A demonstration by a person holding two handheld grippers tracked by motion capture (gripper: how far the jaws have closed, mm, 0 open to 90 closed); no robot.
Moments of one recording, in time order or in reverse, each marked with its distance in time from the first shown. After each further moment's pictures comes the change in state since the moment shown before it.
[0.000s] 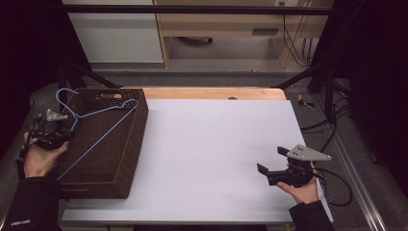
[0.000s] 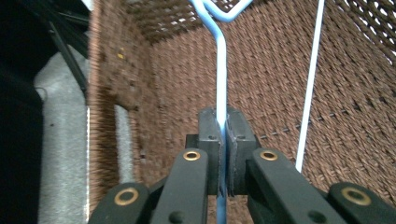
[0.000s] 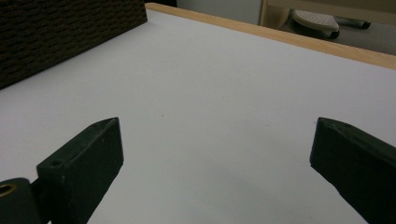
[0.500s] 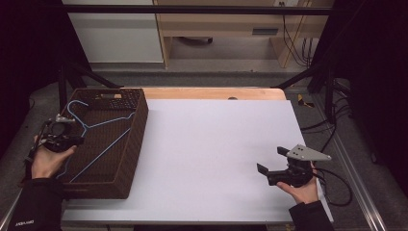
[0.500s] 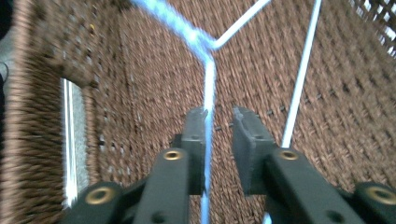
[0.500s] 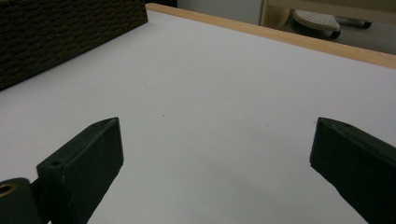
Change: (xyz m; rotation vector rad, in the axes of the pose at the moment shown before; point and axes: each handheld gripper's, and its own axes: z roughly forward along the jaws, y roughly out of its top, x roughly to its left) left arm -0.001 -0.005 0.013 0.058 -0.074 -0.058; right arm 0.000 0.000 0.000 0.001 0.004 0.003
